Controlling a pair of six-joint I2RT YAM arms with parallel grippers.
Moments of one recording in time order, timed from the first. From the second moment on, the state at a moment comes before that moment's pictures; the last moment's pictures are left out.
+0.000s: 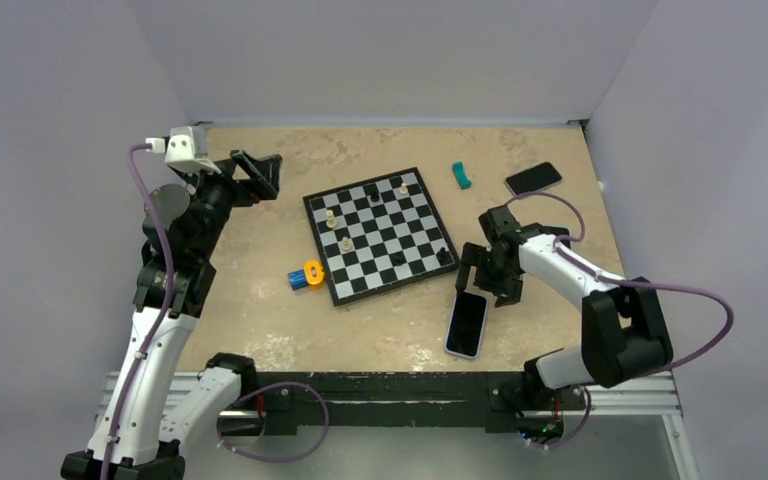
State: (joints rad) left arm -0.17 0.81 1.04 -0.17 0.01 -0.36; right arm 0.33 1.40 0.84 -0.79 -0.04 0.61
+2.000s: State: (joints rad) left arm -0.29 0.95 1.02 -0.09 0.23 -0.39; right arm 0.59 0.58 0.45 -0.32 0.11 0.69
